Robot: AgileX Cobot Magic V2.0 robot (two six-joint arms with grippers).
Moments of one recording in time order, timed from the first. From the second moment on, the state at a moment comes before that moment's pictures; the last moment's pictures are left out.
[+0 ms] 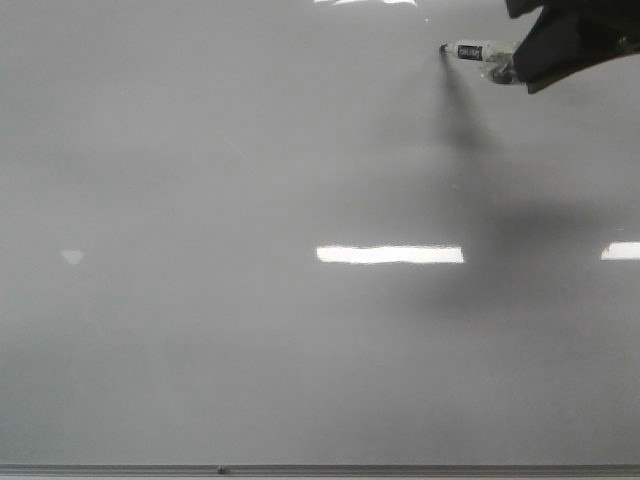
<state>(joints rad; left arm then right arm) -0.86 0.89 -0.96 0.31 0.85 -0.08 0.34 1.26 -0.81 -0.04 0.16 0.10</state>
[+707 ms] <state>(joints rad) -0.86 0.89 -0.96 0.31 0.85 -0.08 0.35 1.34 -0.81 -0.04 0.31 0.06</state>
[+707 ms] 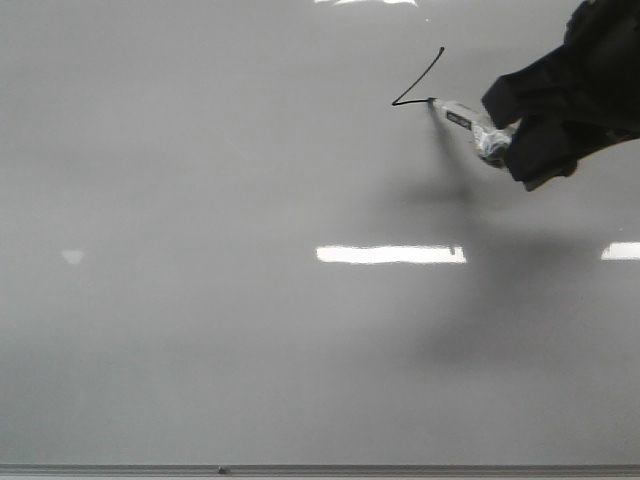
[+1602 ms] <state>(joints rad) -0.86 0.89 -0.96 0.31 0.85 -0.08 0.42 1.29 -0.81 -0.04 0.31 0.06</state>
